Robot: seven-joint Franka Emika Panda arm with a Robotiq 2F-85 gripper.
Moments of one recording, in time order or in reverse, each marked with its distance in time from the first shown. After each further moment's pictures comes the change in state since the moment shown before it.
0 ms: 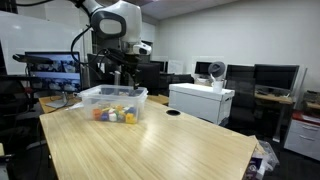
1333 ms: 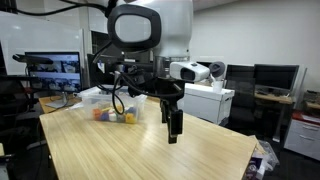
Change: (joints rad) arm -0.316 0.242 -0.240 0.127 -0.142 0.004 0.109
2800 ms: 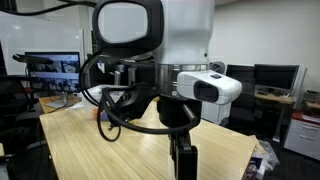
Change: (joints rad) arm -0.106 0.054 -0.069 0.009 -0.057 0.037 0.002
